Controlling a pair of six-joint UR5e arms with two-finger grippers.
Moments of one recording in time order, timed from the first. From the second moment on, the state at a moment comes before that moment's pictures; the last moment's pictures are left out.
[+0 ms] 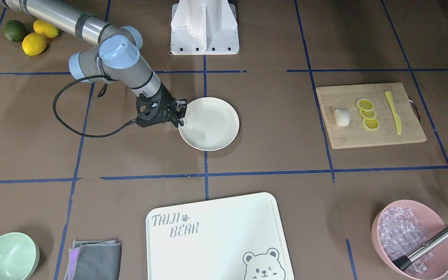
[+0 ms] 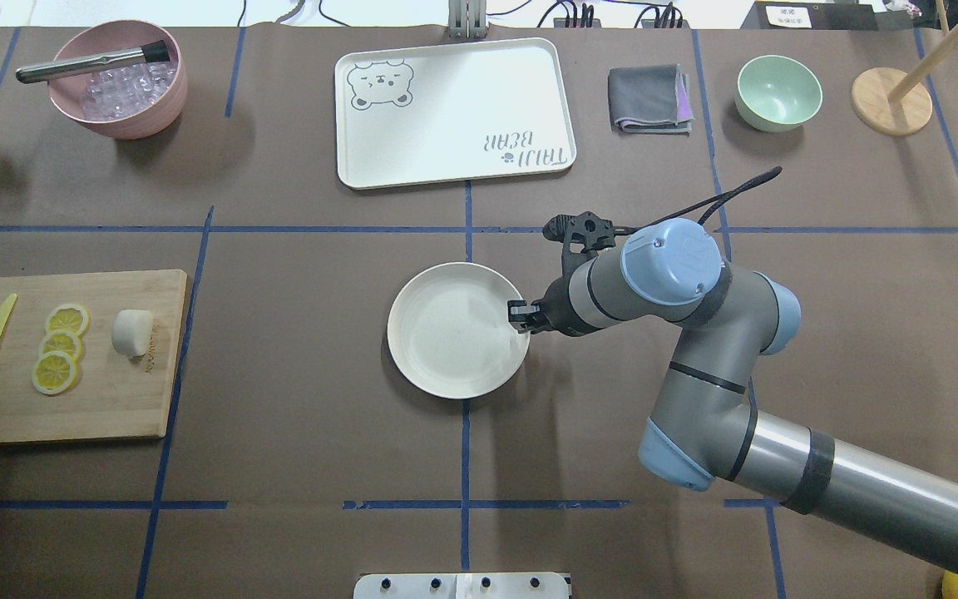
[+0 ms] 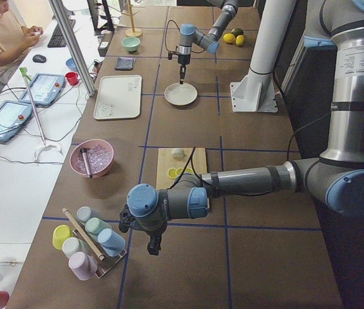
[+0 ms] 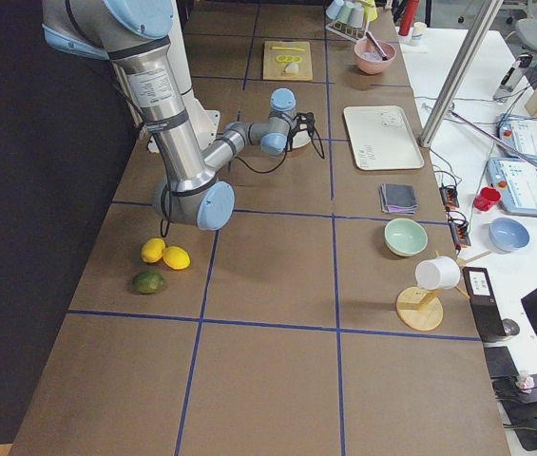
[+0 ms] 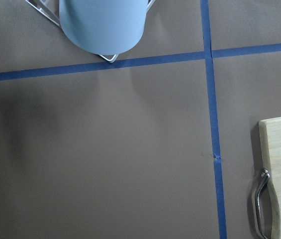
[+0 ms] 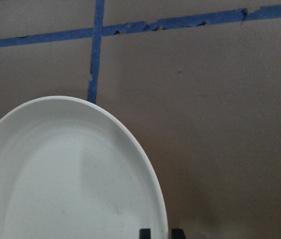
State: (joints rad) left arm -1.59 -1.56 -1.44 -1.62 -2.37 0.18; right arm 0.52 -1.06 1.57 -0.99 1.92 1.28
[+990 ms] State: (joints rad) left arm -1.59 -1.56 -1.45 -1.74 -2.37 0.18; right arm 1.11 -1.17 1.68 -1.58 2.26 0.48
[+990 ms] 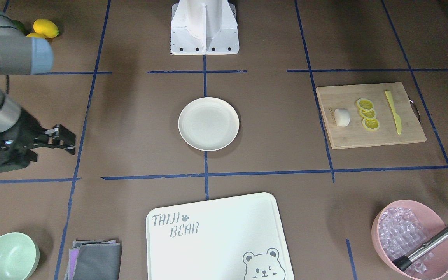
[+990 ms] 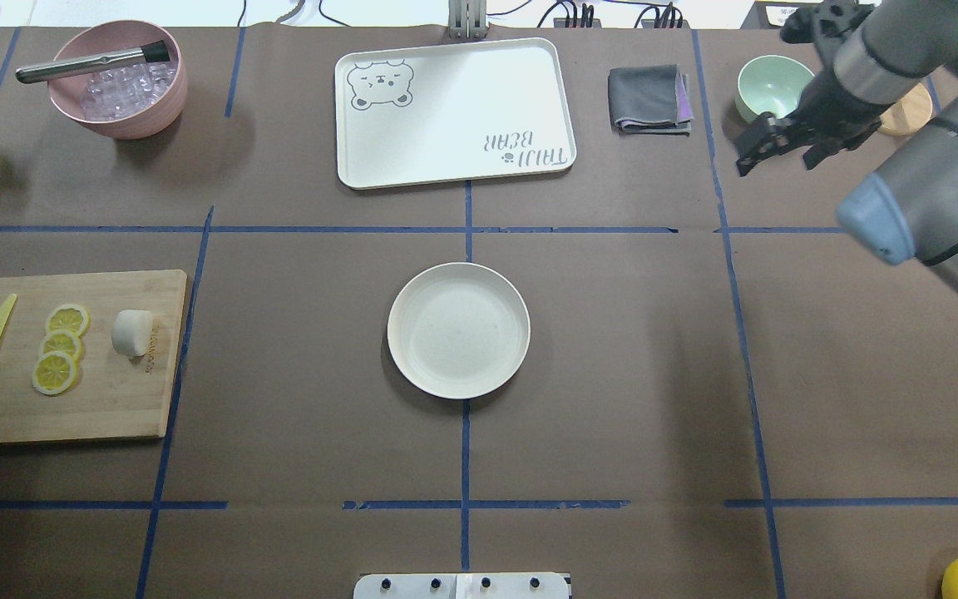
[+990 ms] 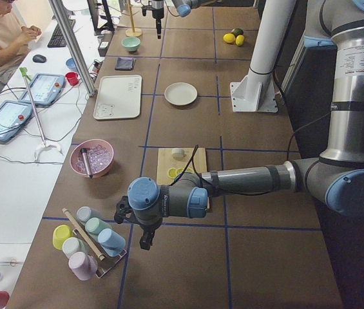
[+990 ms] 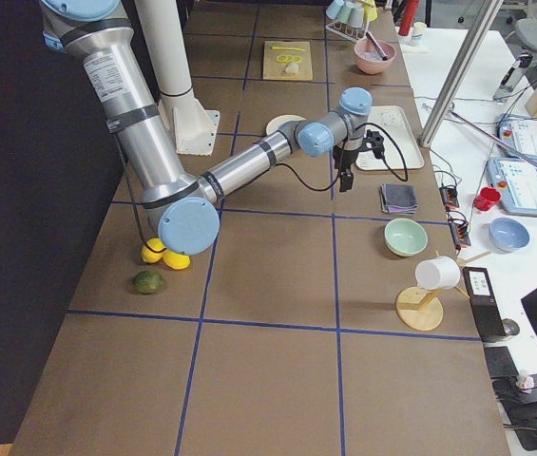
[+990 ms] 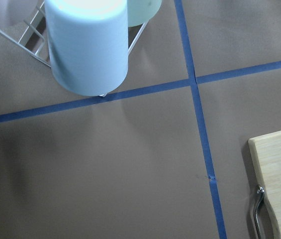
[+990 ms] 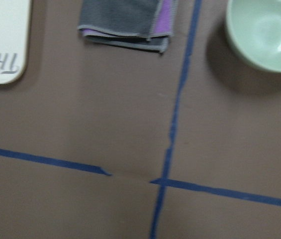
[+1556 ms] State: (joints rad) left arm -1.58 -1.62 -1.47 -1.59 -2.37 0.18; right arm 1.42 -1.38 1.66 -1.69 2.28 -0.10
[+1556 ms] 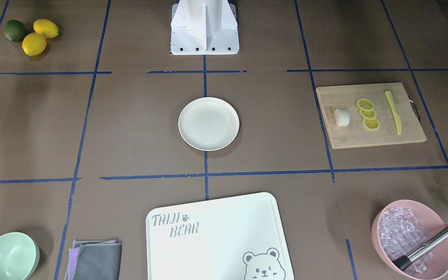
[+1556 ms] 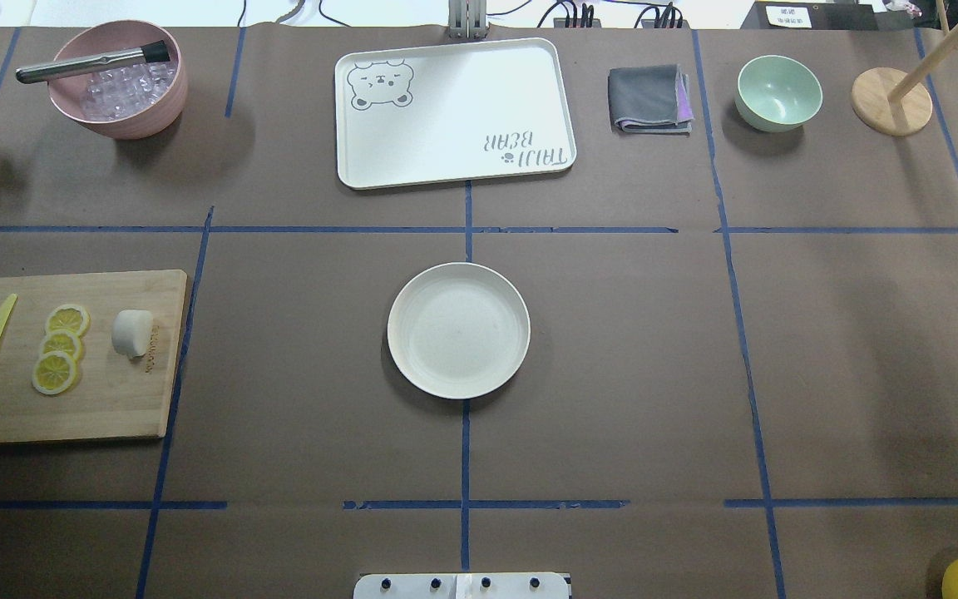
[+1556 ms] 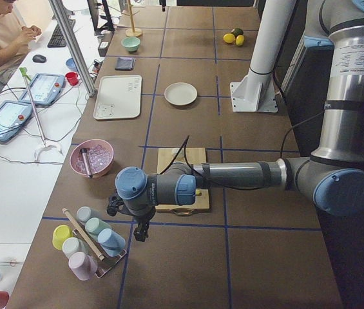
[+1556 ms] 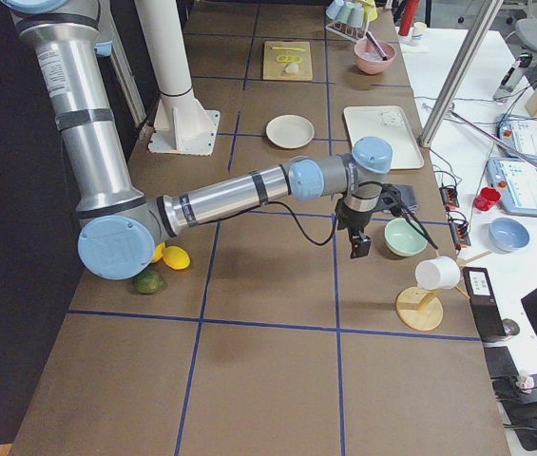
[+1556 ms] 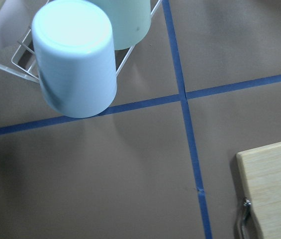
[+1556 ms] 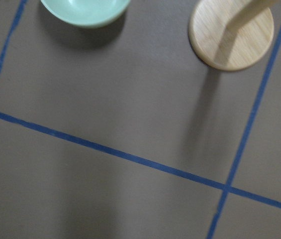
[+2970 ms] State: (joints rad) left arm -1.03 -1.59 -1.79 -1.87 -2.26 -0.68; right arm 1.59 -1.63 1.67 -1.68 2.27 -0.20
